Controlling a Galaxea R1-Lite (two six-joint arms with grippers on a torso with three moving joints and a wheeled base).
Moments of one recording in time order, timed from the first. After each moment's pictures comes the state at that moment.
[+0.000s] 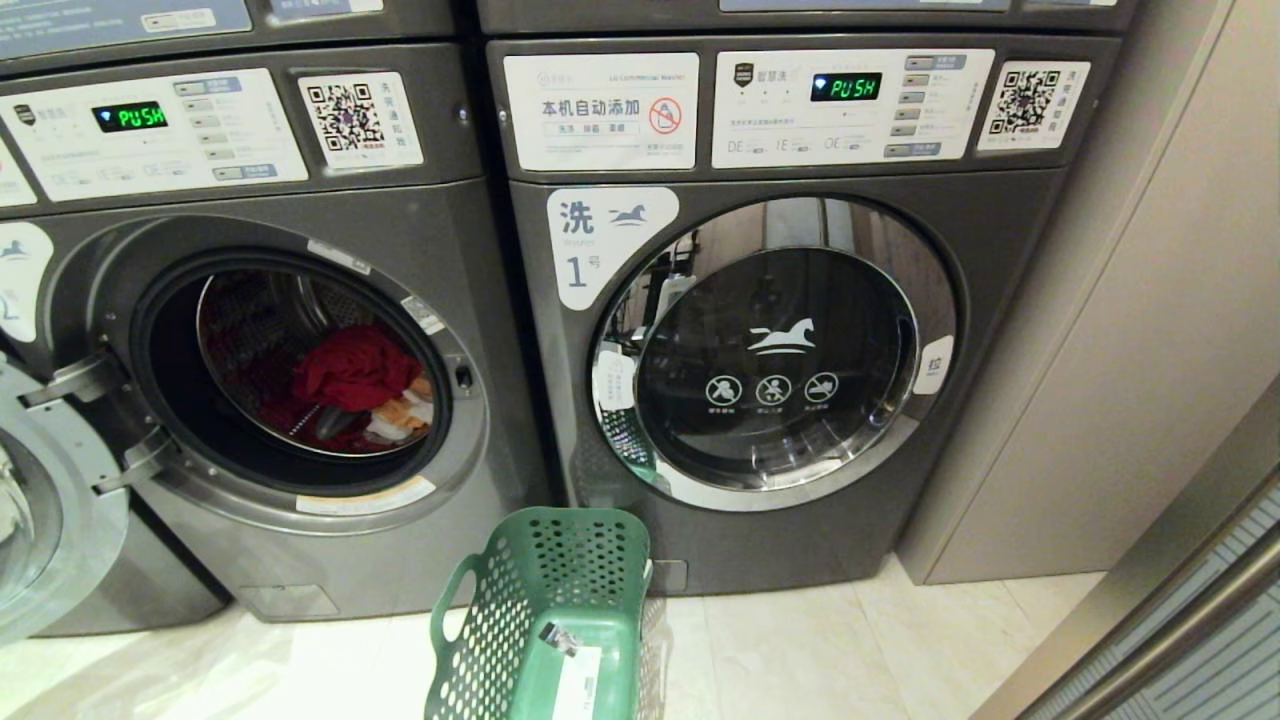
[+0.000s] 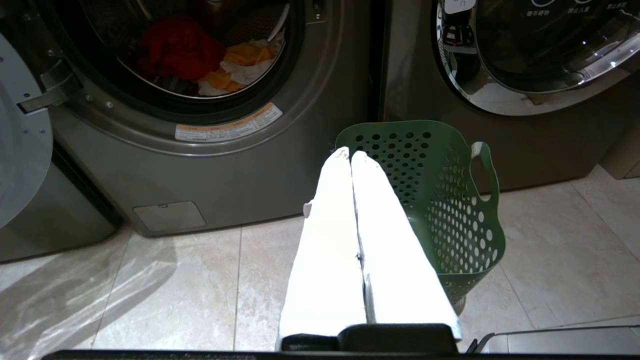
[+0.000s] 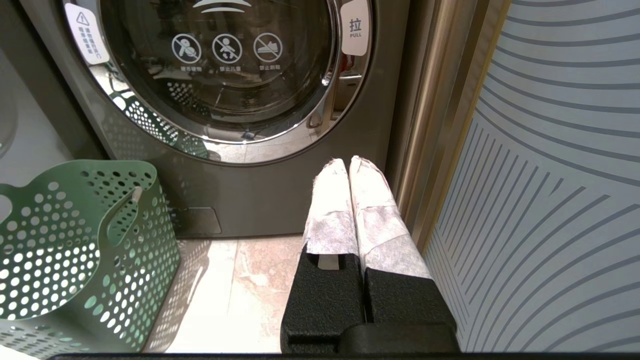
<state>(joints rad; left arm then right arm) 0.00 0.00 0.00 0.01 -0.02 0.09 0.00 0.00 0.00 -0.09 -0.01 0.01</state>
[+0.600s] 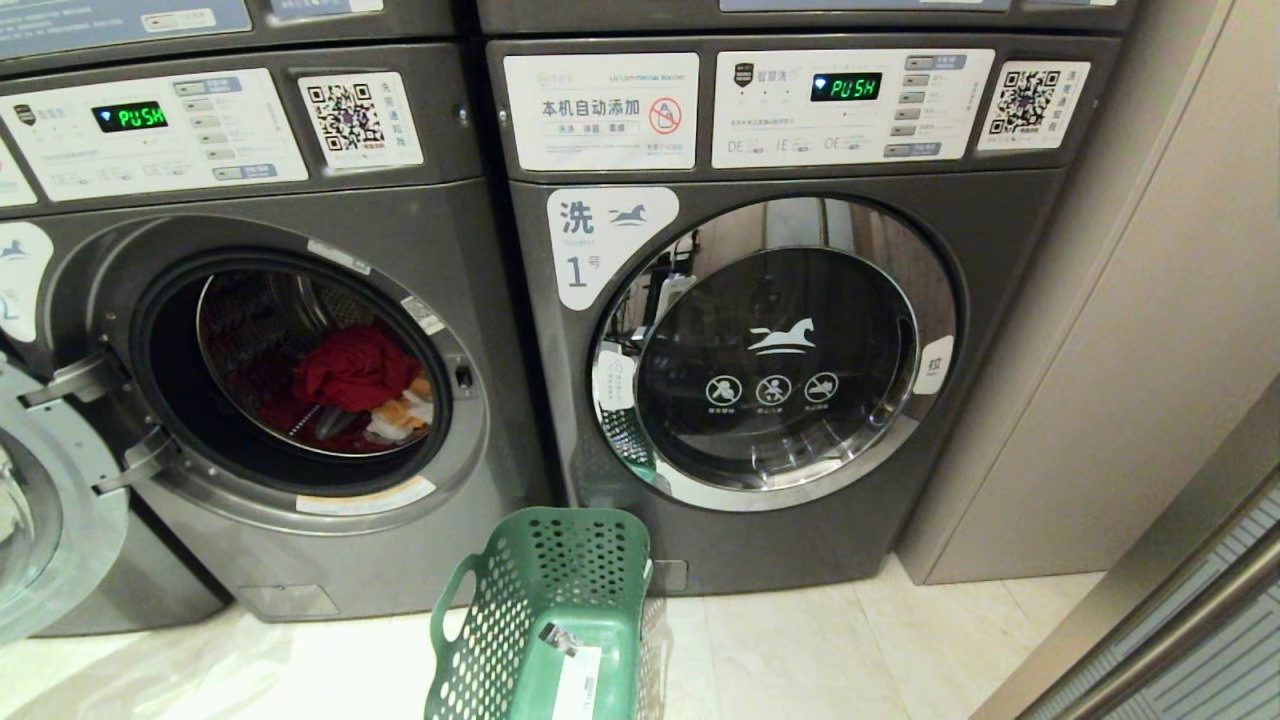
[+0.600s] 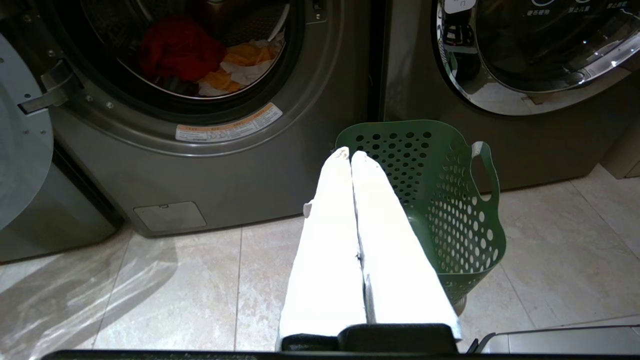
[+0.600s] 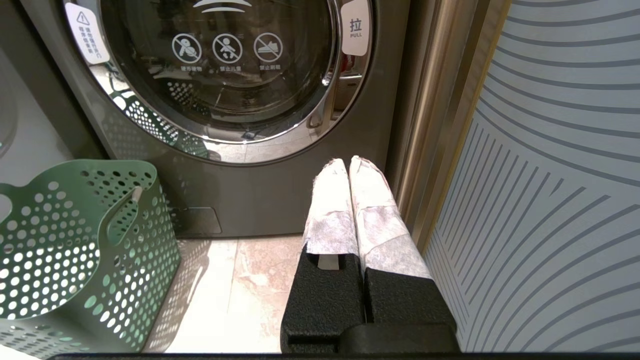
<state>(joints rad) 0.00 0.00 0.00 0.01 -0.02 0.09 0.00 0.00 0.00 -0.09 -0.01 0.01</state>
